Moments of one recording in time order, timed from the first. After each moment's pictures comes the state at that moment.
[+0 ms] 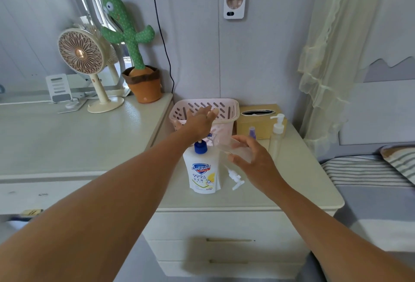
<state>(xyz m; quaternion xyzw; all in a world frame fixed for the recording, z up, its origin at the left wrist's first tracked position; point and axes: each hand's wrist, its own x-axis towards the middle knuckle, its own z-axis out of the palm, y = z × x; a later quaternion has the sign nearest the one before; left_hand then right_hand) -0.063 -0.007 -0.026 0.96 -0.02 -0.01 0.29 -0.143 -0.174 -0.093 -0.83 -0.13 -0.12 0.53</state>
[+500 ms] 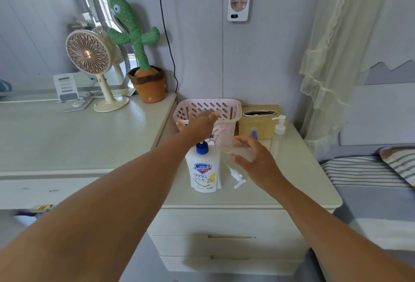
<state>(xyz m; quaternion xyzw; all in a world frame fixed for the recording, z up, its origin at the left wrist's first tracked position) -0.091 -0.011 -0.010 0.97 -0.05 -0.03 0.22 -0.150 -0.171 -0.082 -0.84 -0.13 -0.10 0.51</state>
